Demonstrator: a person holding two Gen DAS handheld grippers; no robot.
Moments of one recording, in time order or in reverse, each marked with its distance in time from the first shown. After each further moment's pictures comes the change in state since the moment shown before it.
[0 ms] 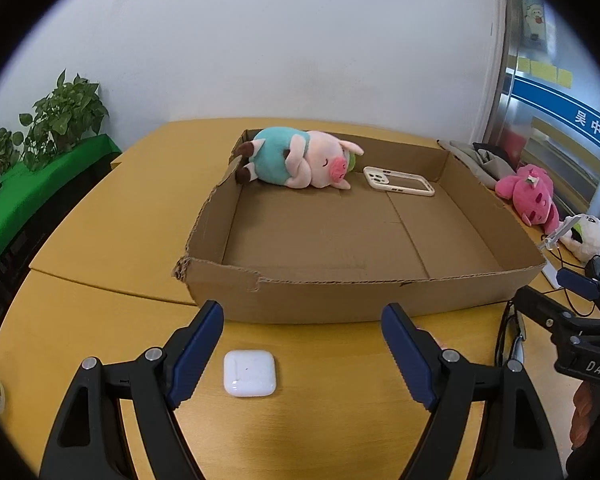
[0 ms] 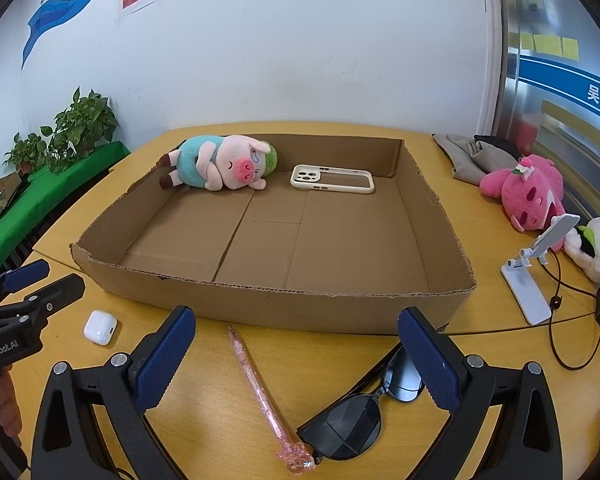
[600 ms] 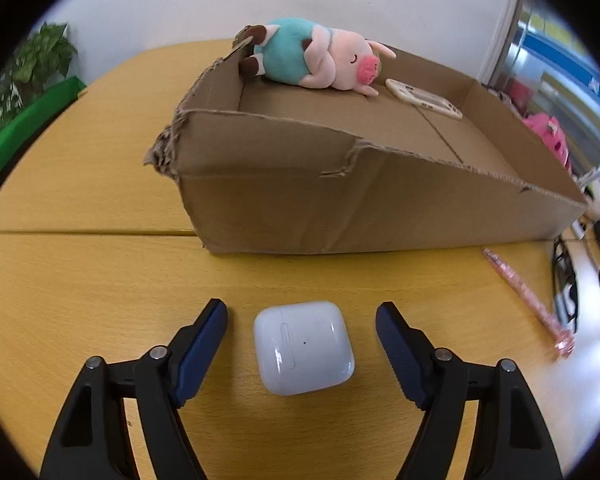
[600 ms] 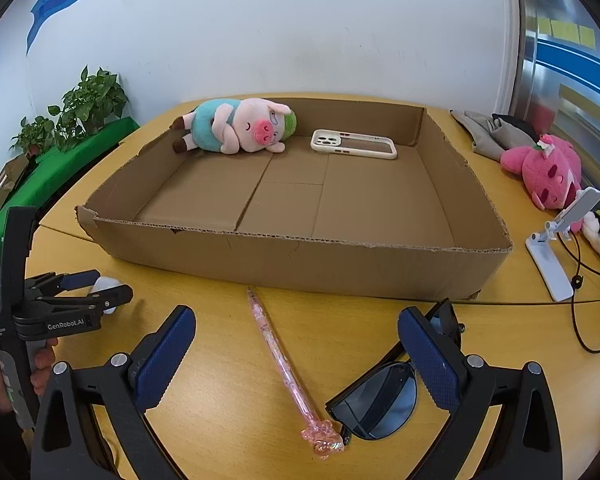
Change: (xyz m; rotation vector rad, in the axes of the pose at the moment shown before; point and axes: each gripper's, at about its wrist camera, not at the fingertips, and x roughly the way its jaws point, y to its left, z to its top) left arm 0.080 0.032 -0.040 0.059 0.223 -0.063; right arm 0.017 0.014 -0.025 -0.011 0.088 0.044
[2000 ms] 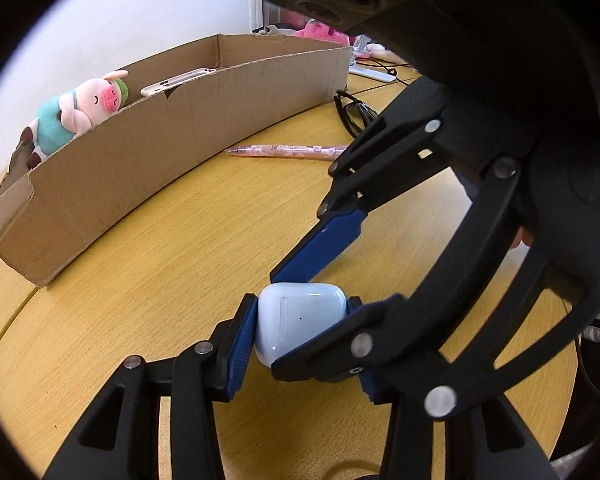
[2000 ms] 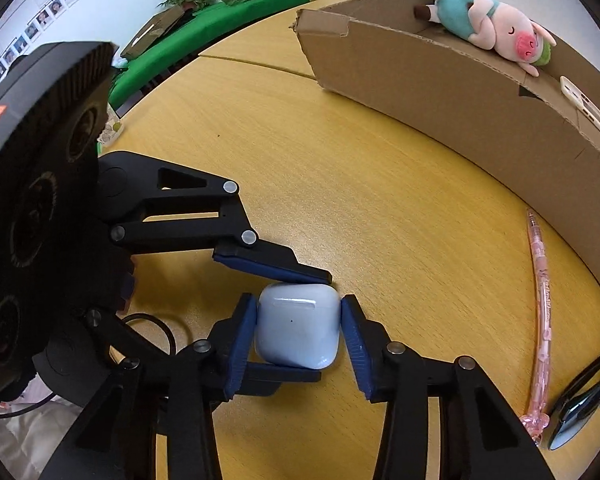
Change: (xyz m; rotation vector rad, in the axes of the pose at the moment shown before) left arm -0.046 -0.083 -0.084 0.639 0.007 -0.391; right arm 0.053 0.125 -0.046 -0.411 0.411 0.524
